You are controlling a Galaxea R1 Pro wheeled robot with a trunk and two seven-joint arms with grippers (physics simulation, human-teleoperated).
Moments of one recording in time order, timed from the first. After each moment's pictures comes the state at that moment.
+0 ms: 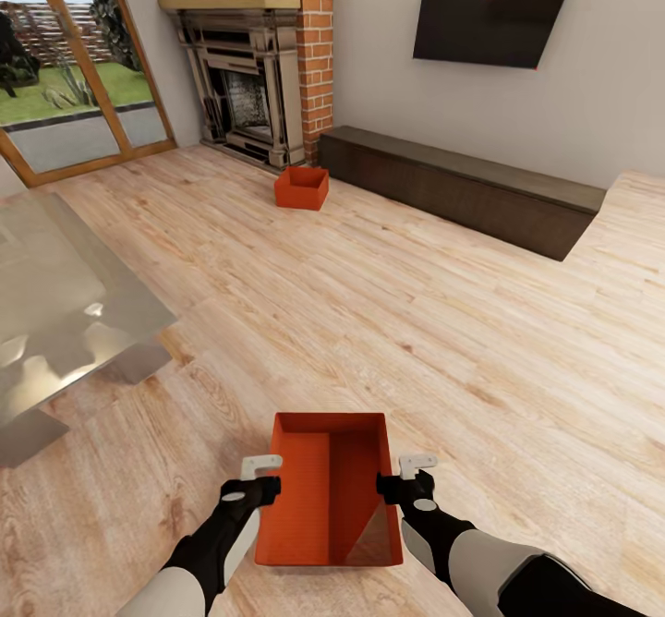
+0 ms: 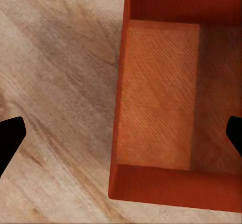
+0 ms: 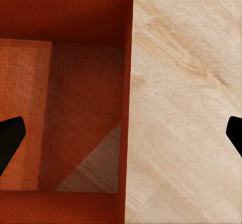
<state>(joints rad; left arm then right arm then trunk) -0.57 -0.14 -0.04 -0.50 0.05 0.18 0.23 -0.77 0.15 0.50 -0.01 -0.40 -0.21 -0.19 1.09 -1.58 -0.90</state>
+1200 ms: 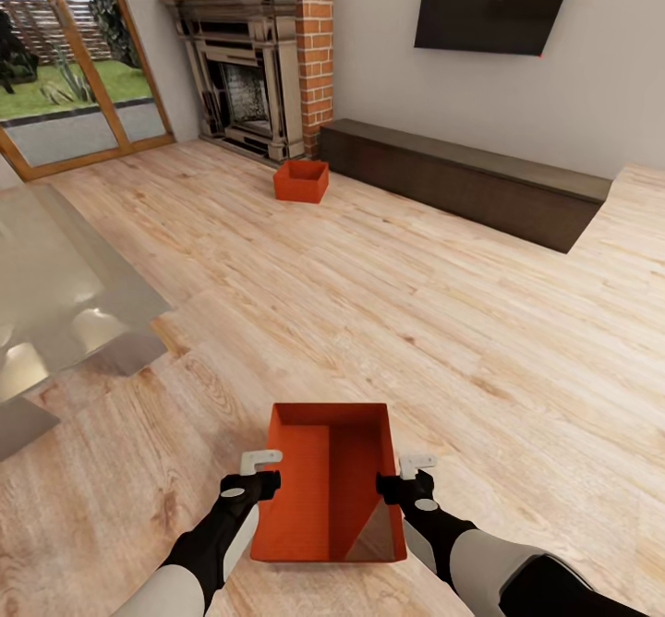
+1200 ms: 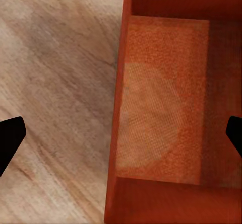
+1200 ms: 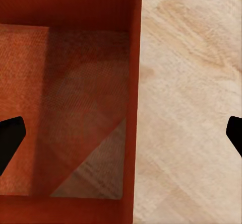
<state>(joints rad) -0.57 -0.14 -0.04 -0.53 0.05 0.18 0.23 -0.77 0.15 0.50 -0.01 -0.40 -0.21 -0.17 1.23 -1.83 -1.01</state>
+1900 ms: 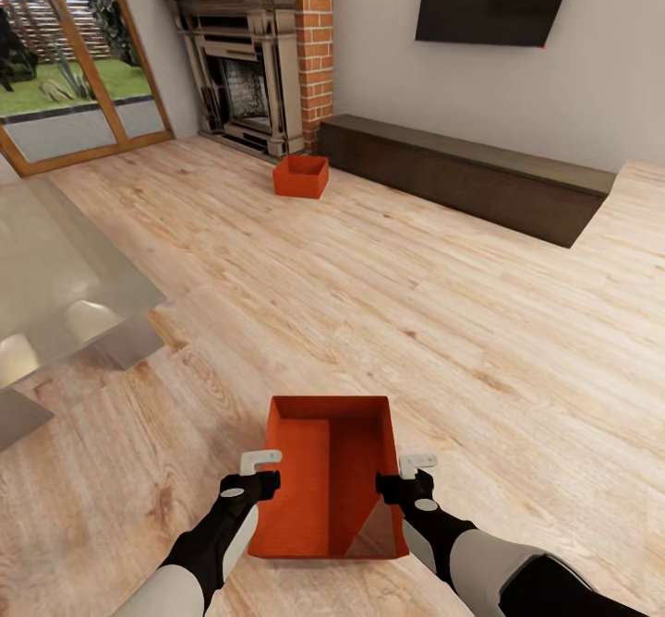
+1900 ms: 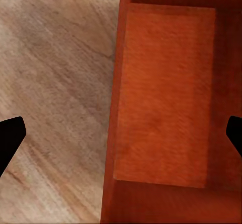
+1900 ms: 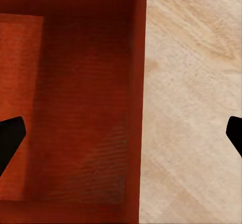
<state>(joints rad) -0.57 -0.14 -0.04 -0.53 0.05 0.18 0.23 -0.77 0.15 0.50 -0.01 -0.40 -0.21 -0.17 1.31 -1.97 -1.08</state>
